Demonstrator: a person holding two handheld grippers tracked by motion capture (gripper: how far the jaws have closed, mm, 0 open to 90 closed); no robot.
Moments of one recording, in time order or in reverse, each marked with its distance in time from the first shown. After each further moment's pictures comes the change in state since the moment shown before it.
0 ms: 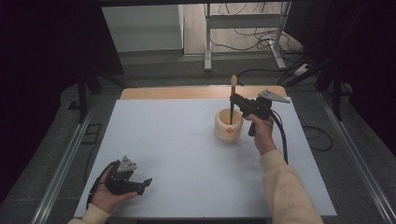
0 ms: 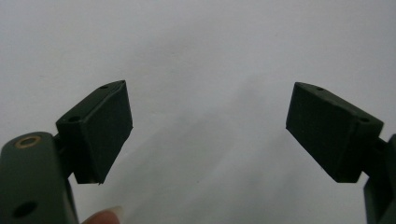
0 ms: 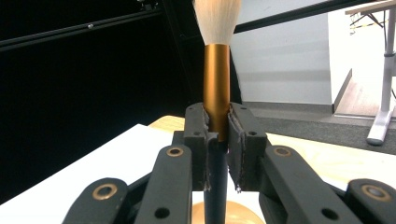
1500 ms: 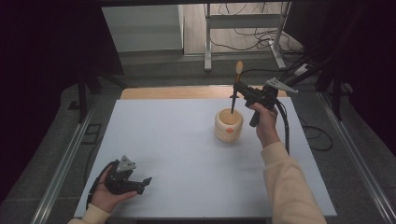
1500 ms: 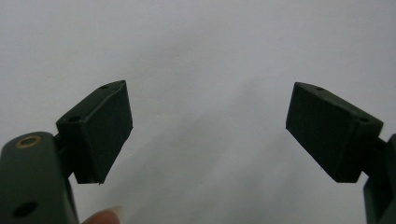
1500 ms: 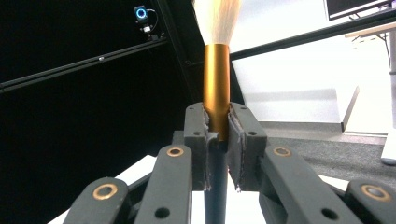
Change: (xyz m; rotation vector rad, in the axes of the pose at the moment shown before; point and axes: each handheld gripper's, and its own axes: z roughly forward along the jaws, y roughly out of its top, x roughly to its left) left arm 0.001 0.000 -0.001 -0.012 0.011 -0.012; right arm 0.000 0.037 -0.002 -0.092 0.023 0.043
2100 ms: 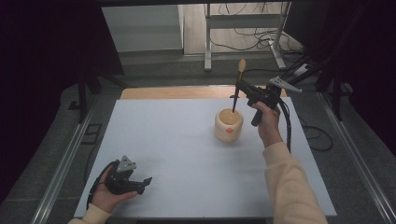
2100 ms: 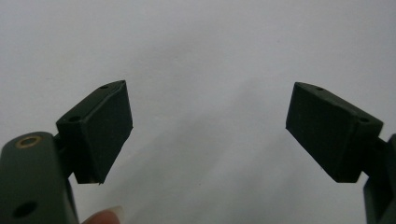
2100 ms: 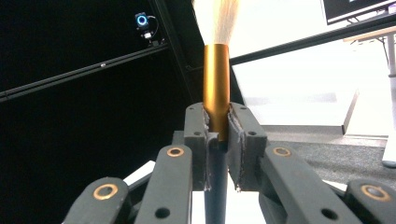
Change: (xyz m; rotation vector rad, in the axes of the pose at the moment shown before) left arm -0.001 0.001 0.000 -0.002 0.001 0.000; right arm 0.003 0.009 -0.007 -0.018 -0.002 0.017
